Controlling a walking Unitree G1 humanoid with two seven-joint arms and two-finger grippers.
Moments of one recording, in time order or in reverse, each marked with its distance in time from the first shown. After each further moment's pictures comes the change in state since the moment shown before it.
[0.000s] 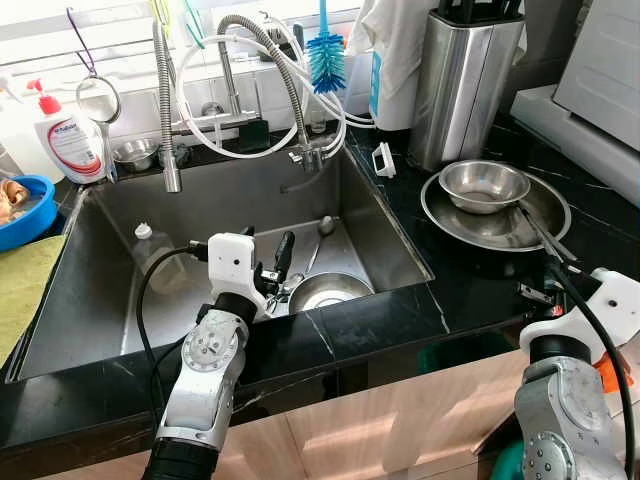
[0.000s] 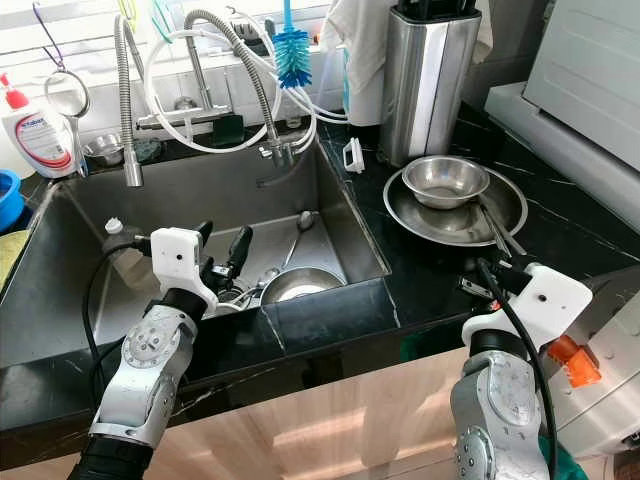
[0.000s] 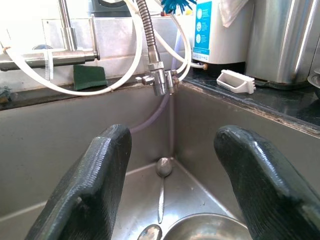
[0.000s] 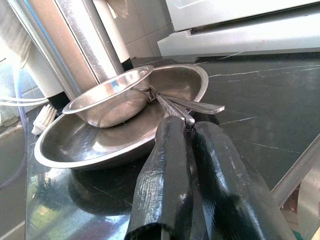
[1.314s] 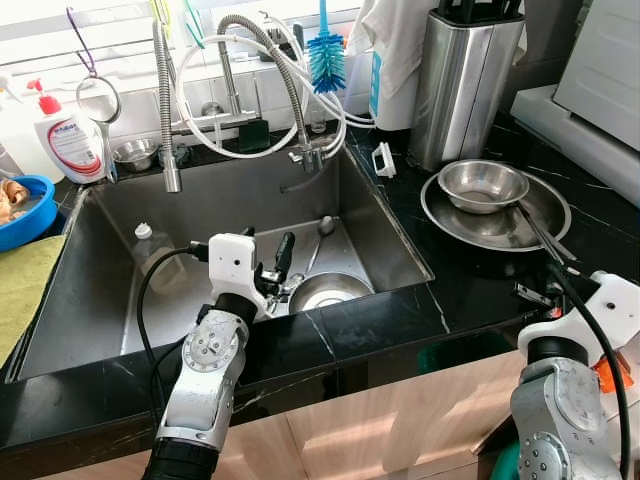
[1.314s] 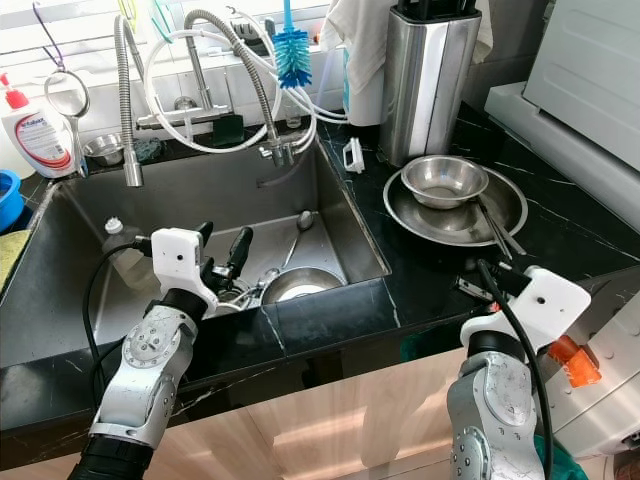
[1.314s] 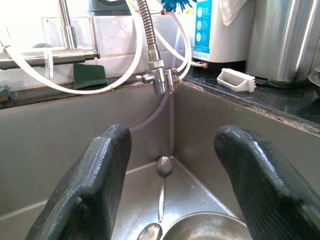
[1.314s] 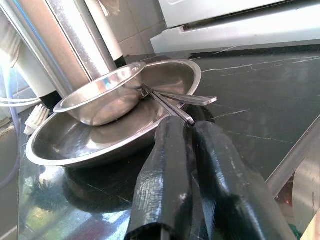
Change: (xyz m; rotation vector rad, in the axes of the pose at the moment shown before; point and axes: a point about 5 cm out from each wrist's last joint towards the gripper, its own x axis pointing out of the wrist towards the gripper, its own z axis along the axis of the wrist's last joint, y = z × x) left arm 0.000 0.000 -0.001 0.001 0.004 0.000; right arm -0.001 0.001 -0.005 0.014 0.010 -0.034
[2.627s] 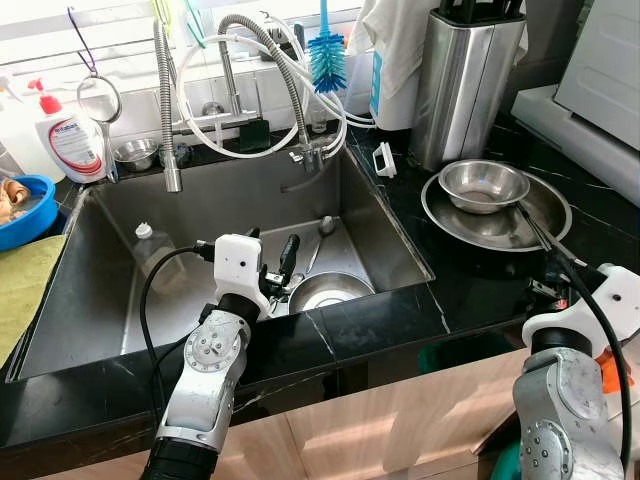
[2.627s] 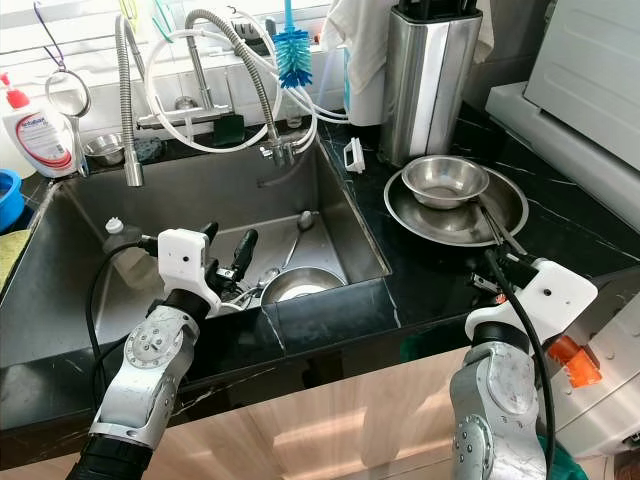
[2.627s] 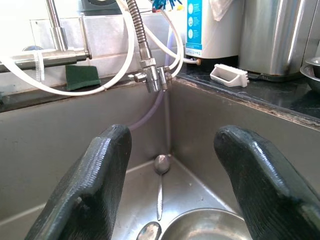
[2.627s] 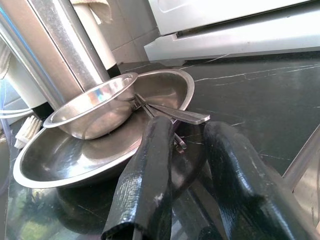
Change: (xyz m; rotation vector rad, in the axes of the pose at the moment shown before) left arm 0.000 -0.004 -0.001 0.029 0.006 -0.033; right arm 0.010 -0.003 0.006 0.005 -0.025 -0.029
